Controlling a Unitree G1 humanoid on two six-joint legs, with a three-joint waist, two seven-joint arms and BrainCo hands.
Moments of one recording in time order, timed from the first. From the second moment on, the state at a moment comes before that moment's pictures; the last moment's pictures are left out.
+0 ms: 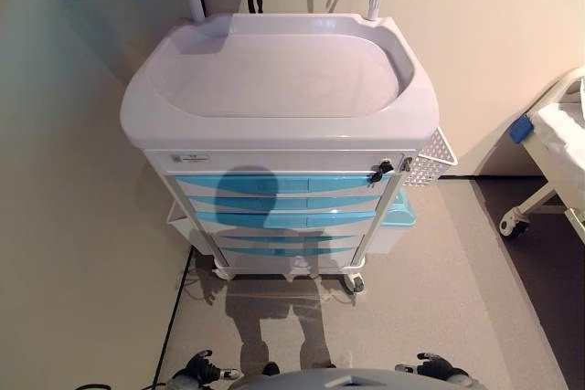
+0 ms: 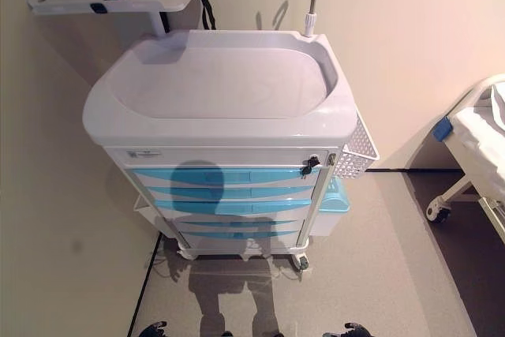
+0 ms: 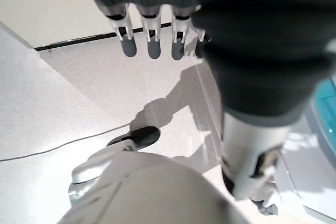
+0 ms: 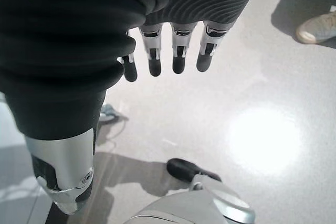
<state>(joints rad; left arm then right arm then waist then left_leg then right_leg) 0.02 0.25 -0.24 1.19 0.02 0.00 0.06 0.00 -0.28 0.23 1.26 0.03 0.01 -0.05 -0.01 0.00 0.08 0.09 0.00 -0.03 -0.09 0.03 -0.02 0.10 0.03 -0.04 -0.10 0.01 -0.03</state>
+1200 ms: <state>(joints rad) -0.28 0.26 -0.21 0.66 -0.56 -0.12 0.19 -0.28 -0.34 0.23 1.12 0.05 -0.03 -0.16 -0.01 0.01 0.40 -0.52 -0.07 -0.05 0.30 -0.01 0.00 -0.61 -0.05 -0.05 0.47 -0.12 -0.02</state>
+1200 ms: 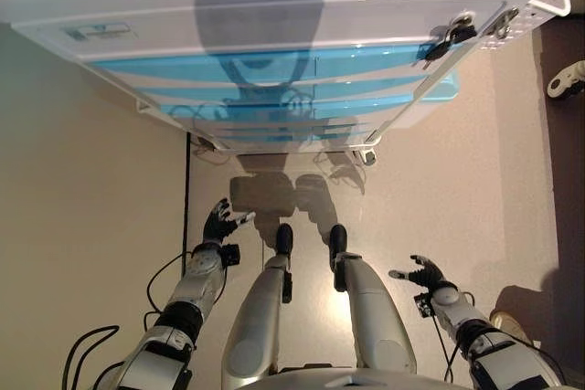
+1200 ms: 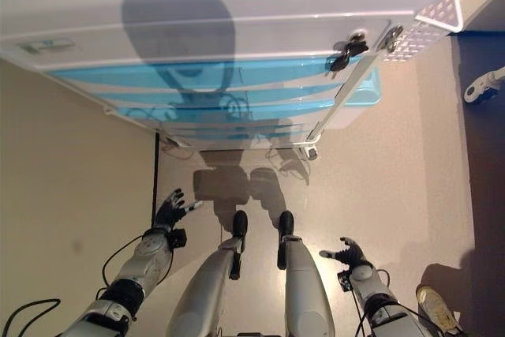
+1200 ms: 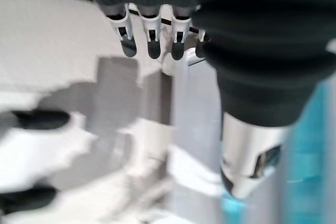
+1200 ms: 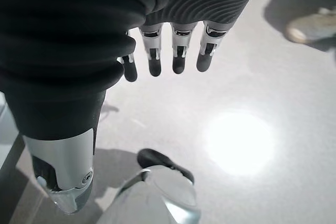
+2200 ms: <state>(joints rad) -0.55 0.17 -0.23 0.56 -1.32 -0.15 0.05 -0.25 -0.32 0.29 1.12 0.05 -0.03 -0.10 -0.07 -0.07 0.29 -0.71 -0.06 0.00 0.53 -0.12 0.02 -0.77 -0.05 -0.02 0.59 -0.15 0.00</state>
